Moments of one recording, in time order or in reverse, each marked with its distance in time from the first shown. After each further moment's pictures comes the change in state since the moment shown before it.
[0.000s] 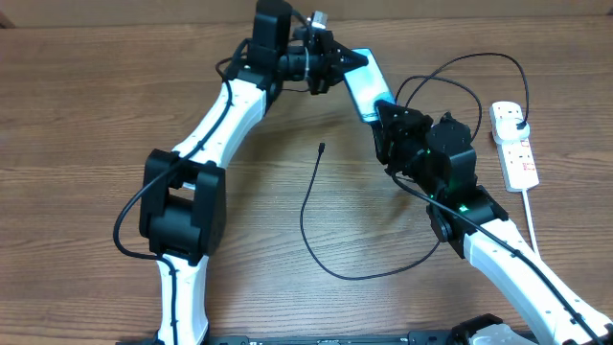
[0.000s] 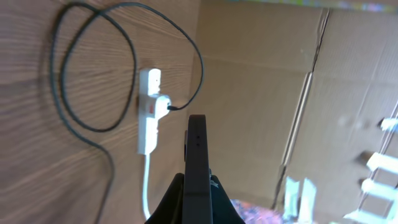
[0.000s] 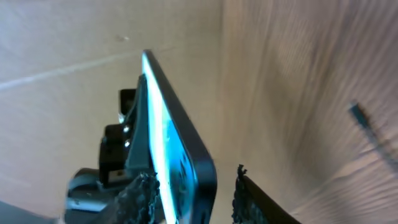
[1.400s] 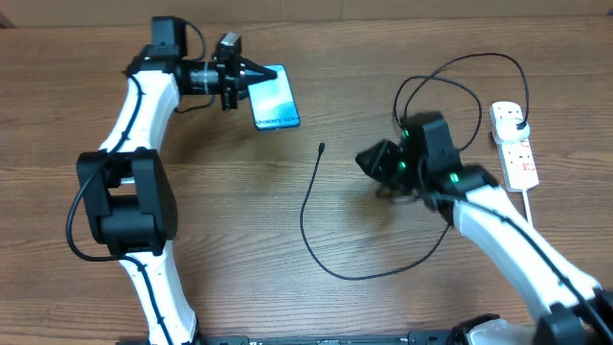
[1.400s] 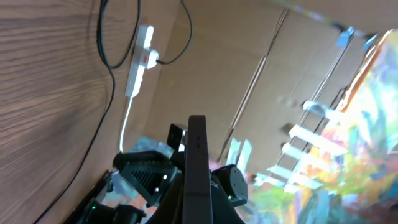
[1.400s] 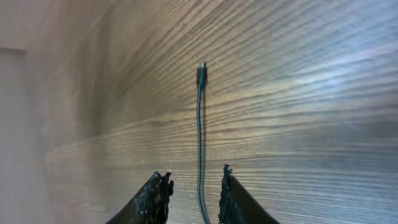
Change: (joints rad) left arm 0.351 0.000 0.000 -0.584 0.446 0.391; right arm 0.000 0.178 0.231 -0.614 -0.197 -0.895
